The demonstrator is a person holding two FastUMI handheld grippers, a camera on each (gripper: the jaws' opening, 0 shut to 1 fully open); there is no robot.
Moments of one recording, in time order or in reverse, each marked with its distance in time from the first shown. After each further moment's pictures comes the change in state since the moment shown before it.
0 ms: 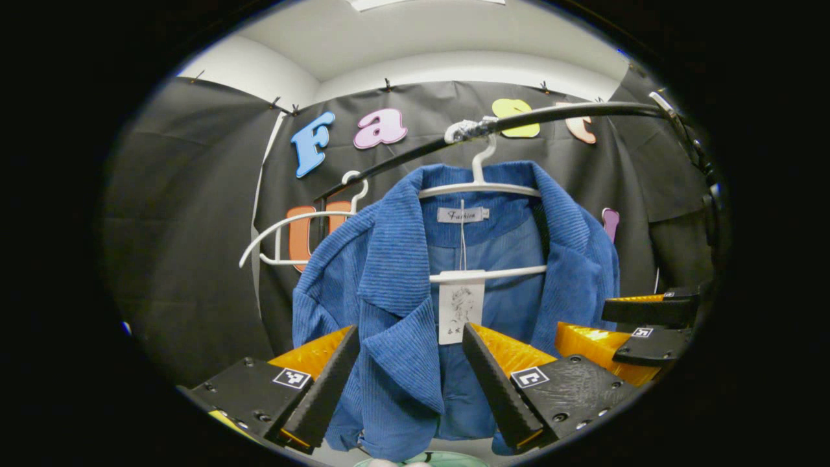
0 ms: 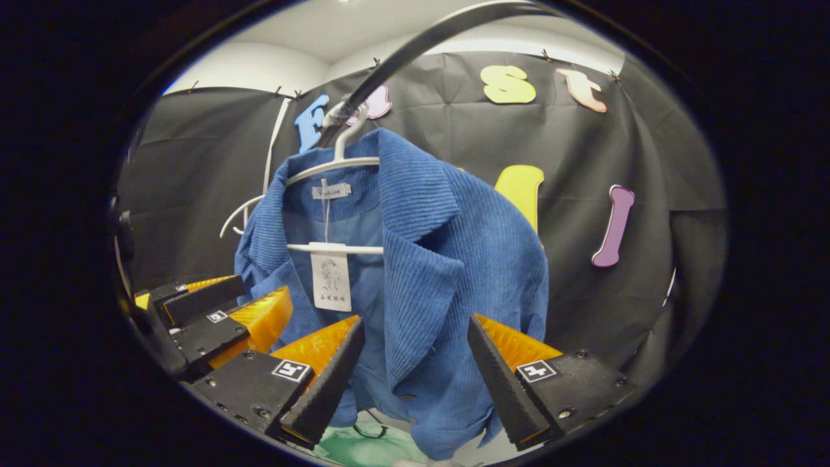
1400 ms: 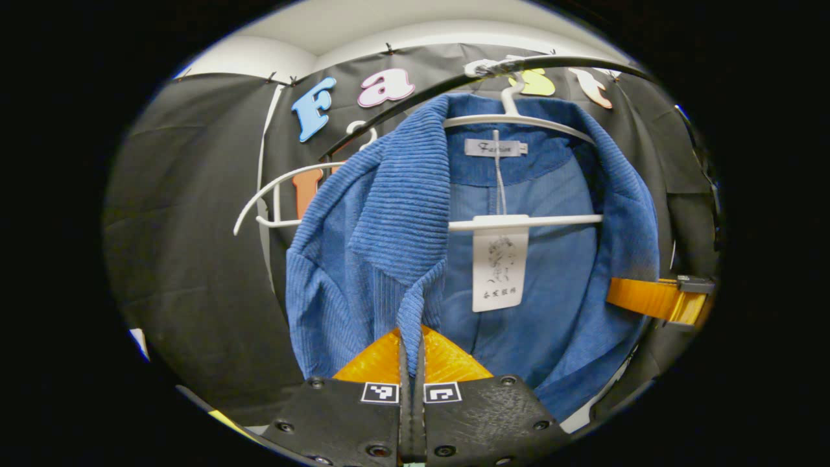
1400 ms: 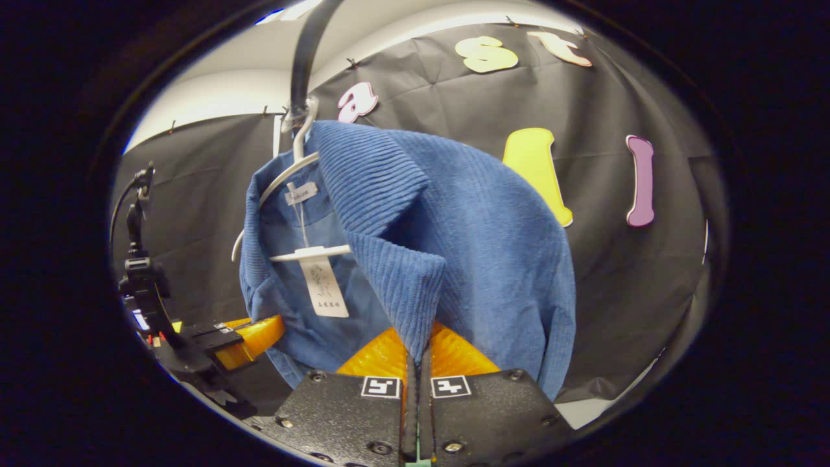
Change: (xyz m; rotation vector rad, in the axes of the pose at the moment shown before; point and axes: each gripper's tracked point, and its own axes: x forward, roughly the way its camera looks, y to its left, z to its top) left arm 0.009 0.029 -0.032 0.018 0.192 0.074; right arm 0.024 -0.018 -0.008 0.185 0.059 0.166
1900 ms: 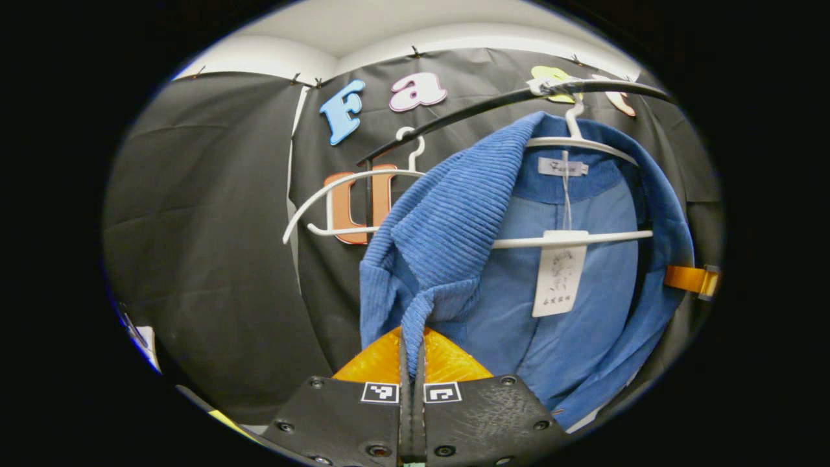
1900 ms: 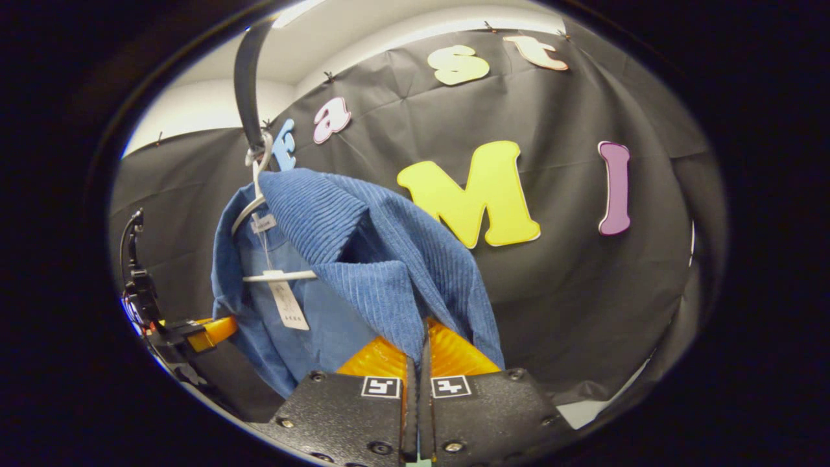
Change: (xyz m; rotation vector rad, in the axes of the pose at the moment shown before) left arm 0.000 0.057 0.017 -0.009 -0.024 0.094; right arm -0.016 -0.049 0.030 0.004 -0.061 -0.065
